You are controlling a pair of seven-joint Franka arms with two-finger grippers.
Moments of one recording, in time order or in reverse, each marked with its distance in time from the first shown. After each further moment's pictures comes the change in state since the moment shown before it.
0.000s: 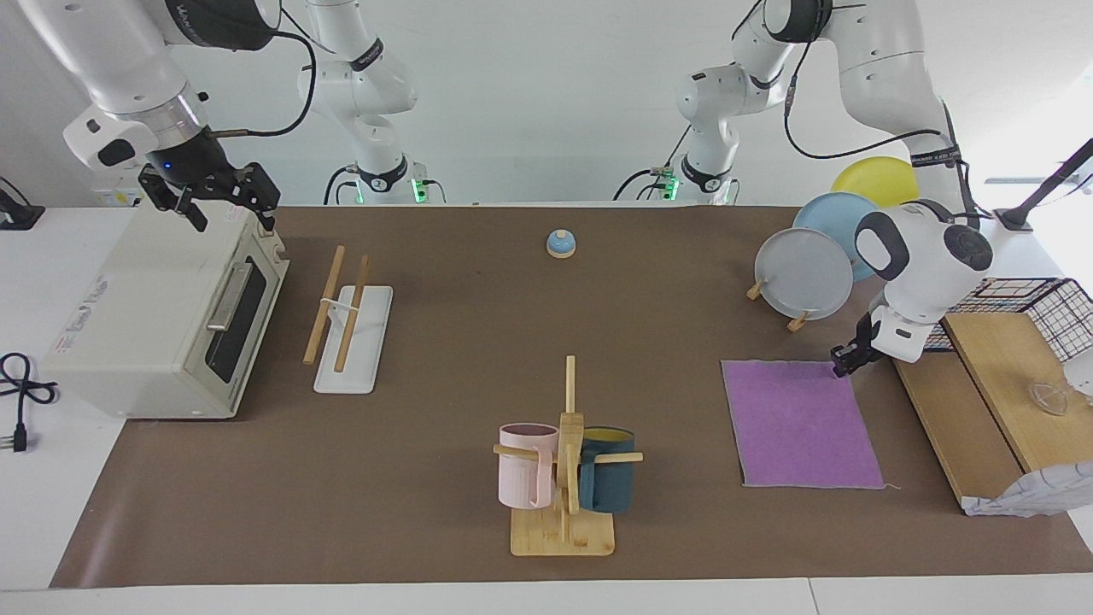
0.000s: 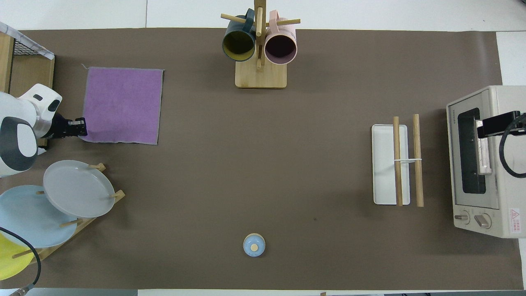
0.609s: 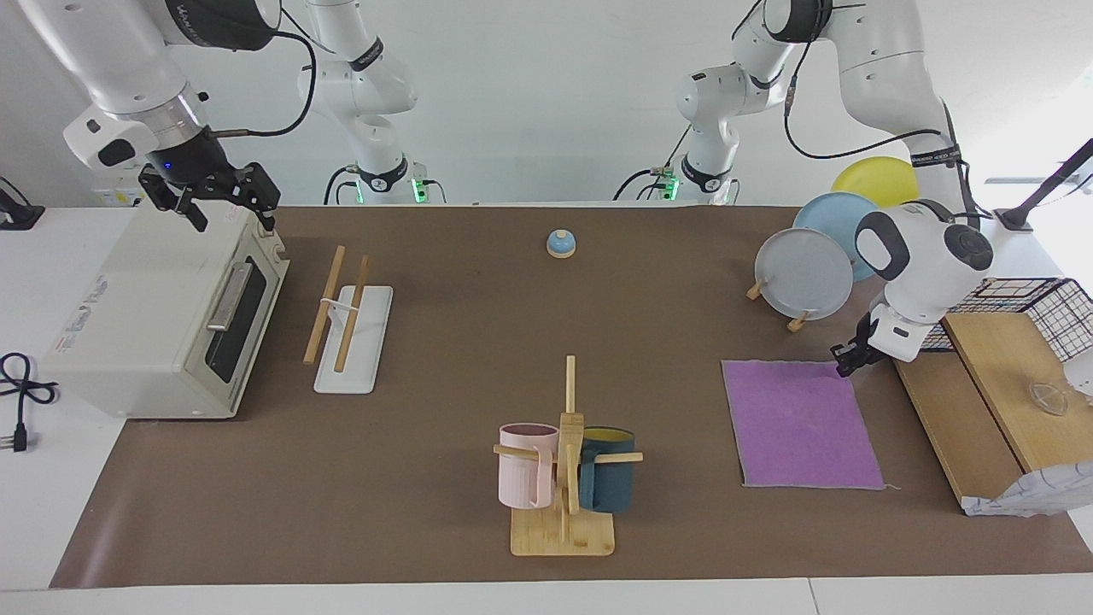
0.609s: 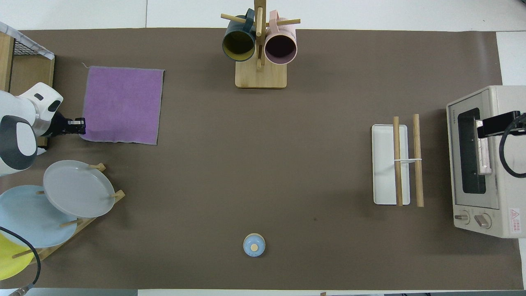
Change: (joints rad) left arm -0.001 0.000 -0.004 0.013 0.000 0.002 0.078; right arm 0.000 0.000 0.000 0.000 0.000 0.000 0.000
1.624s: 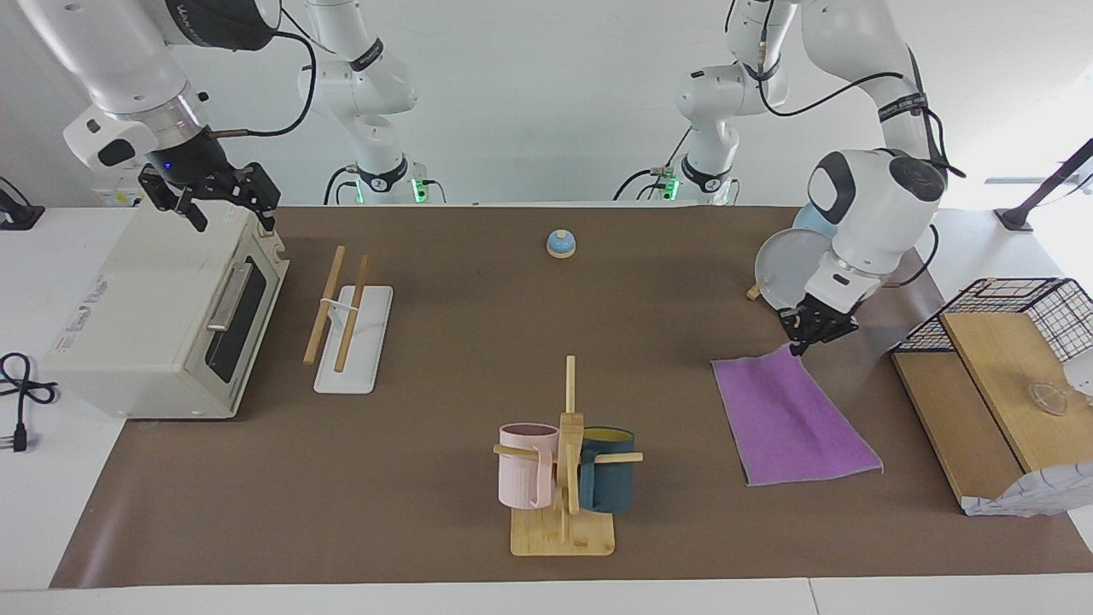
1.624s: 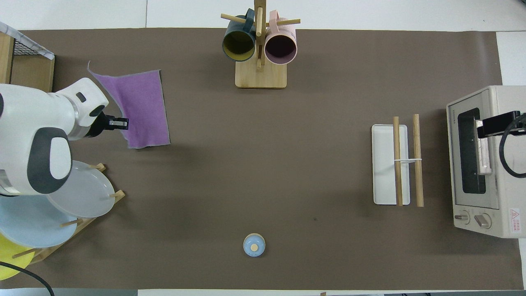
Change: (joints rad) left arm -0.191 -0.277 -0.125 -0.153 -0.066 0.016 0.009; right arm 0.000 0.000 0.000 0.000 0.000 0.000 0.000
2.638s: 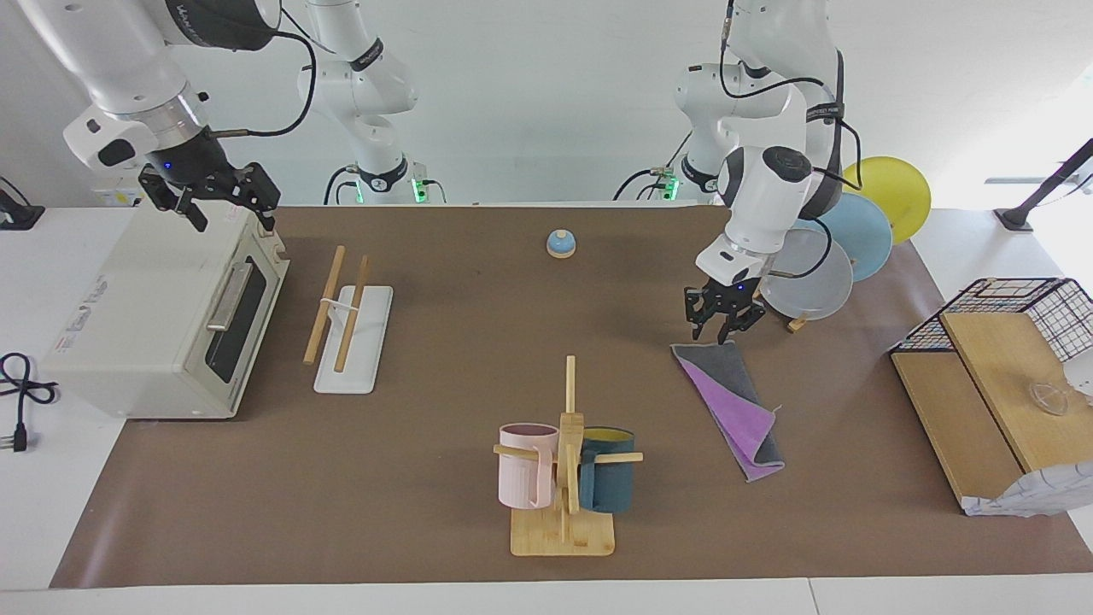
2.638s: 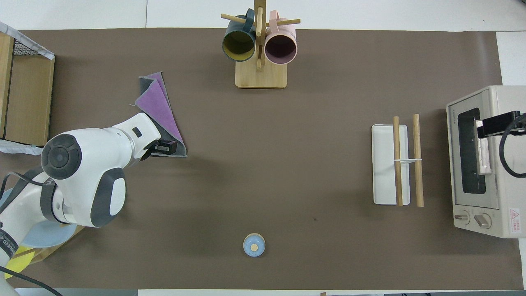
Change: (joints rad) left arm -0.139 -0.035 0.014 -0.181 0.013 0.207 -0.076; right arm 0.000 0.000 0.000 0.000 0.000 0.000 0.000
